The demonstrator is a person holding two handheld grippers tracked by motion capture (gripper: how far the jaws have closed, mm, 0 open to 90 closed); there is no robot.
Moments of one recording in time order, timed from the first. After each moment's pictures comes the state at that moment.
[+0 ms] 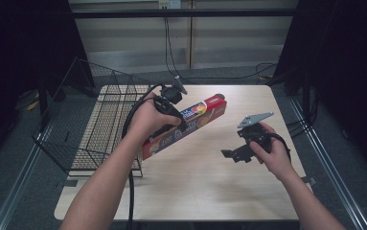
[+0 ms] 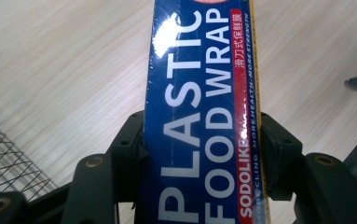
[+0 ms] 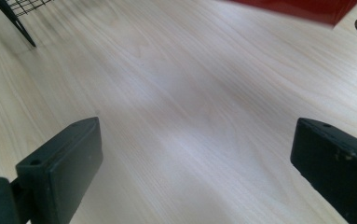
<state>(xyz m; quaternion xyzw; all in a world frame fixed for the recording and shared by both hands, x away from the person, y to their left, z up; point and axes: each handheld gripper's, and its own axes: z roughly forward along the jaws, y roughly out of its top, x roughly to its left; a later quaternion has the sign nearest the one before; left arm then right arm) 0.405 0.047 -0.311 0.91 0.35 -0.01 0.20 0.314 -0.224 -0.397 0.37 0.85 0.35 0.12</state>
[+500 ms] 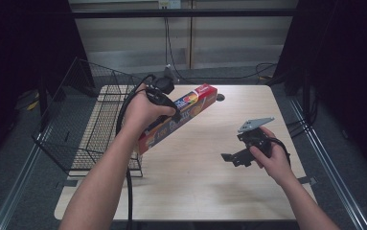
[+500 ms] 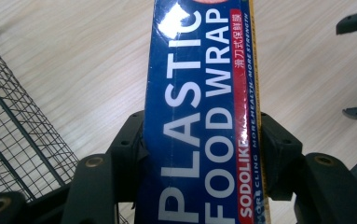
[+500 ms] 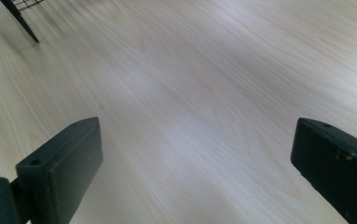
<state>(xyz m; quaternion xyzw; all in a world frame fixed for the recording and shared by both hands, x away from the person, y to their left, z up) 0.411 0.061 -0.287 0.89 0.40 0.01 0.21 0.306 -0.224 -0.406 0.38 0.85 0.36 0.12</state>
